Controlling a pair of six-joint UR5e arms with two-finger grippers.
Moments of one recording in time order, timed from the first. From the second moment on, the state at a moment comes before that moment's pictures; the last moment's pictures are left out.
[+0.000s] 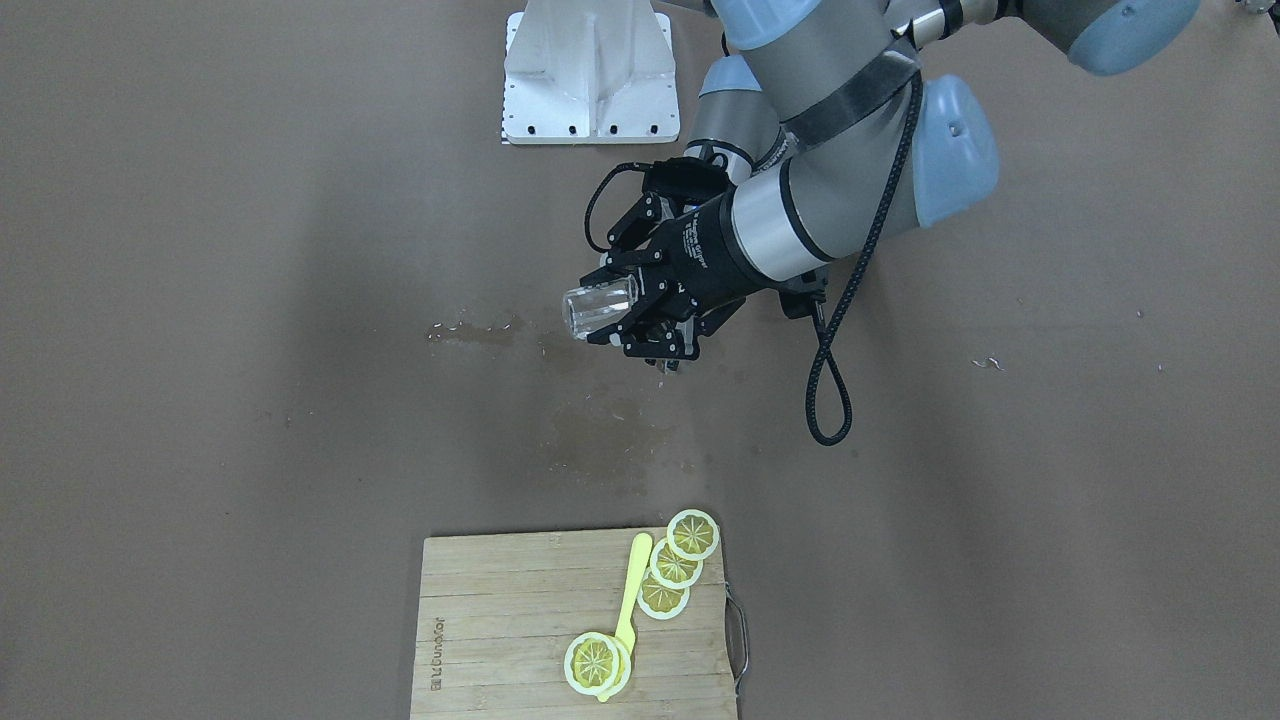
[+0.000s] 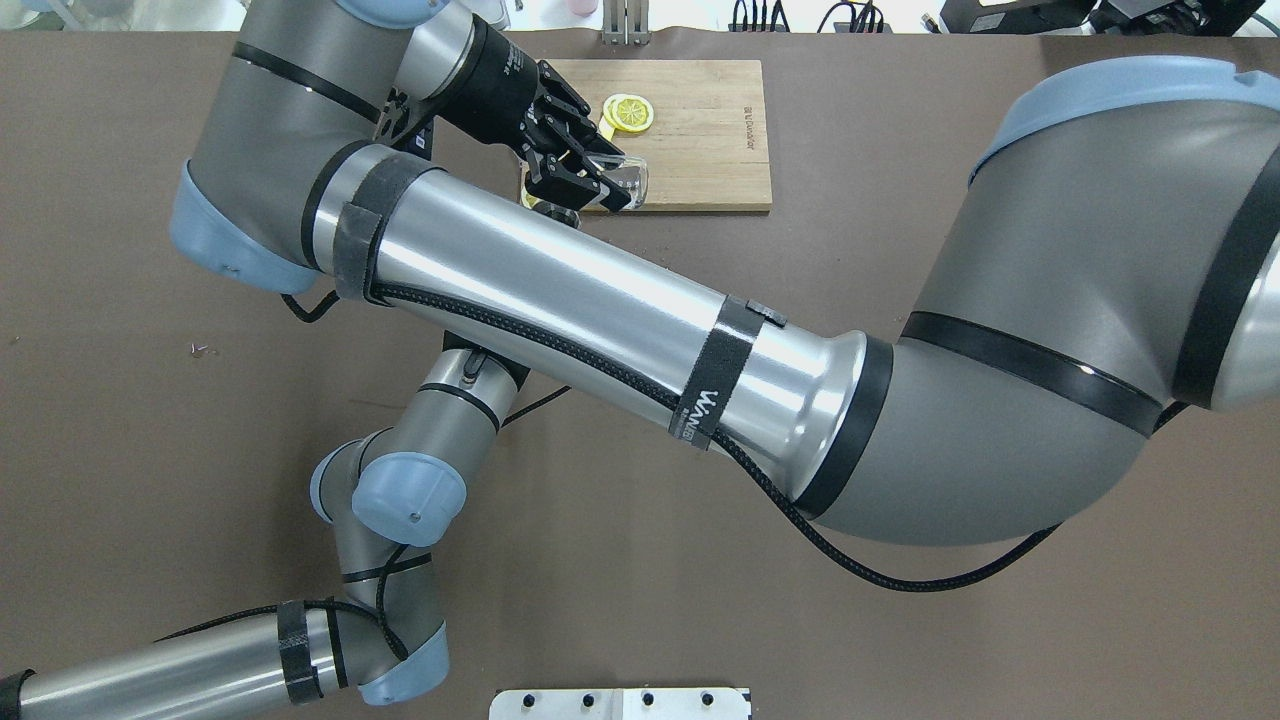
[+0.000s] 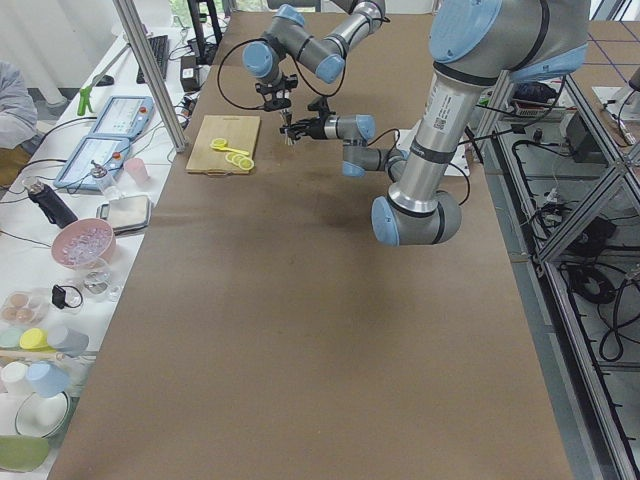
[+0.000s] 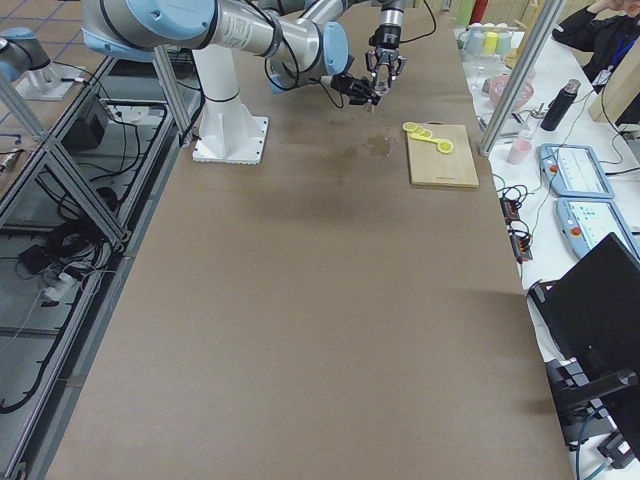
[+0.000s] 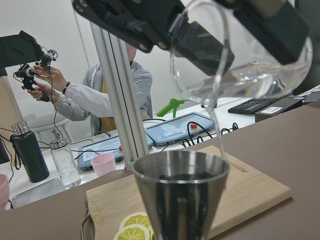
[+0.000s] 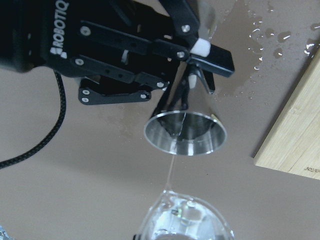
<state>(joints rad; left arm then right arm) -0.33 -2.16 -1.41 -2.74 -0.75 -0.52 0.62 0.07 0.68 -2.33 1.66 -0.83</state>
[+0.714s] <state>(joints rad) -0.33 -2.16 -1.41 -2.74 -0.75 -0.52 0.64 0.00 0.84 -2.29 1.71 -0.83</state>
